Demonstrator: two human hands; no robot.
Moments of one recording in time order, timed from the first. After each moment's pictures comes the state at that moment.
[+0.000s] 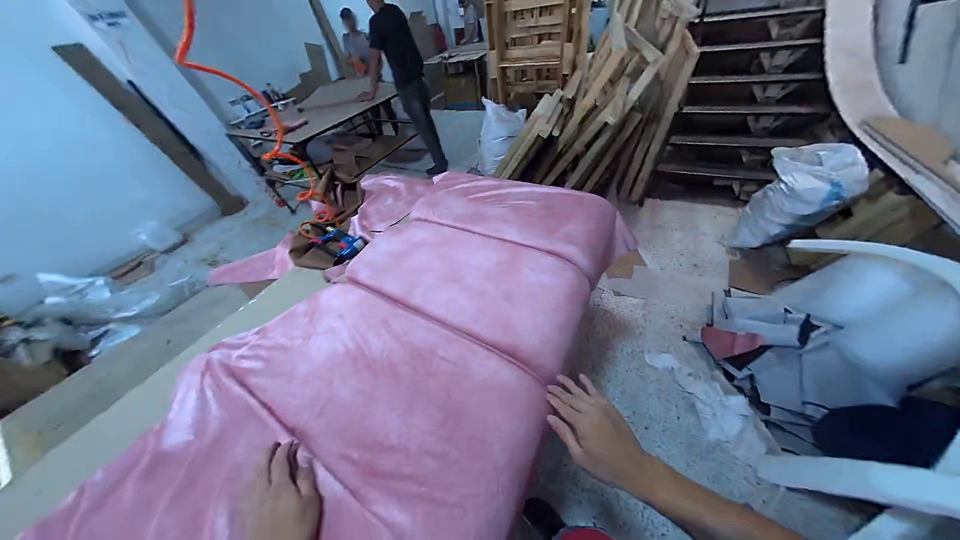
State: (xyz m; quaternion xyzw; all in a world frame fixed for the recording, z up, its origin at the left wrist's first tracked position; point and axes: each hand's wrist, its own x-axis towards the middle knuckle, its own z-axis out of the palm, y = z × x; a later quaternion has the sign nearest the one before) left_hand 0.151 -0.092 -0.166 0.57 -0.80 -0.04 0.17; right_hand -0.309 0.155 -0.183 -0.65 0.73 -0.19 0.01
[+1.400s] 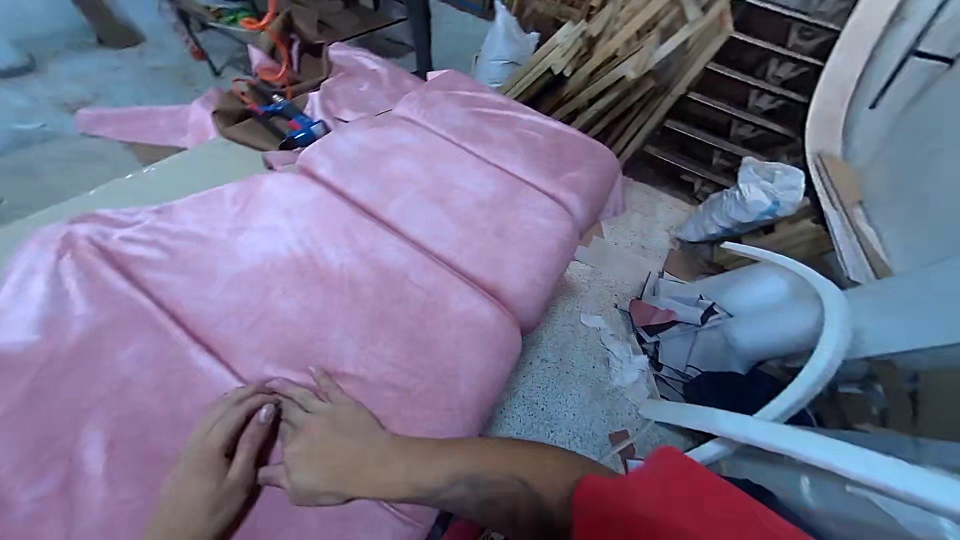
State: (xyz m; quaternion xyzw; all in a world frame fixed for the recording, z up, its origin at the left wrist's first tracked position) left_hand 0.157 -0.062 -0.178 0.41 -0.84 -0.24 0.26; right_hand -0.031 -0.002 -0.157 -0.82 0.52 -0.13 0.19
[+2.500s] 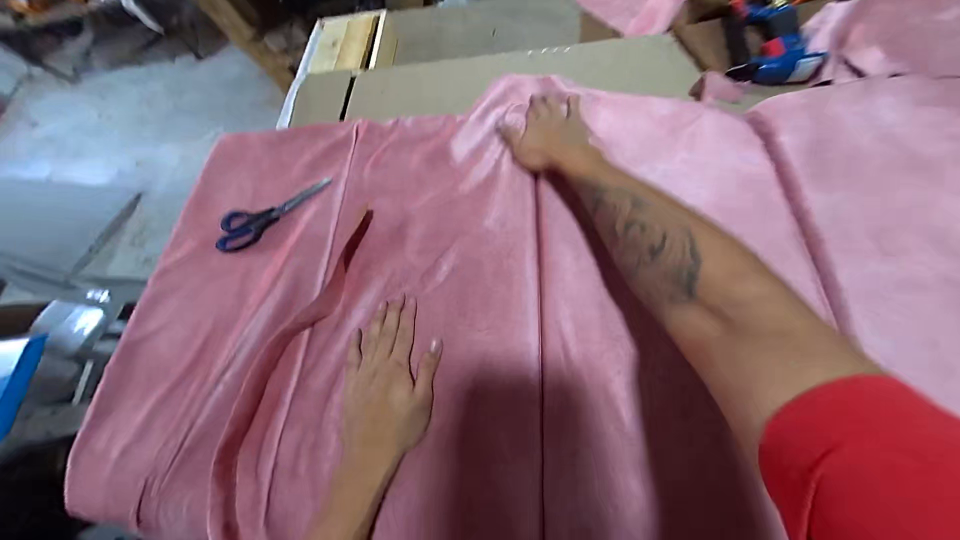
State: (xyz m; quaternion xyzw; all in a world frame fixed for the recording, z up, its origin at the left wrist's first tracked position) left_hand 0.203 0.009 -0.172 0.84 -0.53 -0.03 0.08; right_hand 0.109 -0.424 -0.171 -0.89 0.44 -0.05 0.12
